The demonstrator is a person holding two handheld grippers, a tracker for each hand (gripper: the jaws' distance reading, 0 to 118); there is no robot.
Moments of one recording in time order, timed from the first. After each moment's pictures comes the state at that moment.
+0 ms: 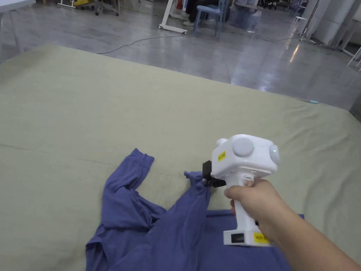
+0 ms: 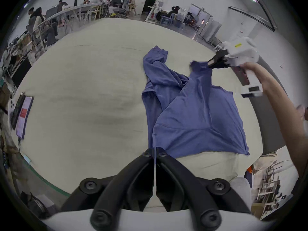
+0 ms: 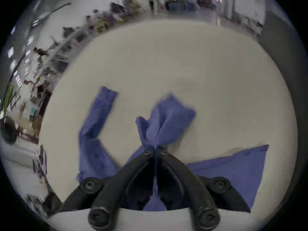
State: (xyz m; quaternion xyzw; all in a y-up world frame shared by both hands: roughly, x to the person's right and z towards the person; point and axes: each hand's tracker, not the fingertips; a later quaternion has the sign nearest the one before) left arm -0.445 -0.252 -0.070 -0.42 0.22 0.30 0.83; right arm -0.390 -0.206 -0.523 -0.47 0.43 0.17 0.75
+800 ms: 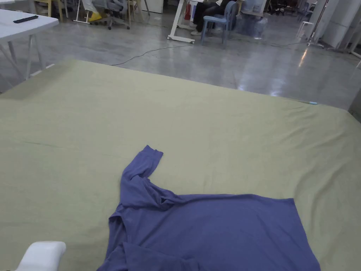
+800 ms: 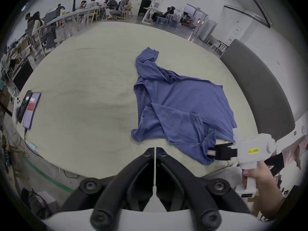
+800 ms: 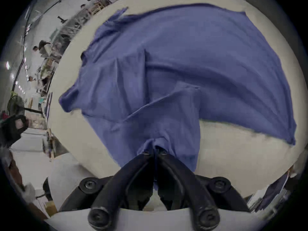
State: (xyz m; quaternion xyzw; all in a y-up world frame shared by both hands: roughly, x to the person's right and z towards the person) left arm -0.391 -0.219 -0.035 -0.42 0.21 0.29 0.83; right arm -0.172 -0.360 -0.298 -0.63 0.37 0.15 0.67
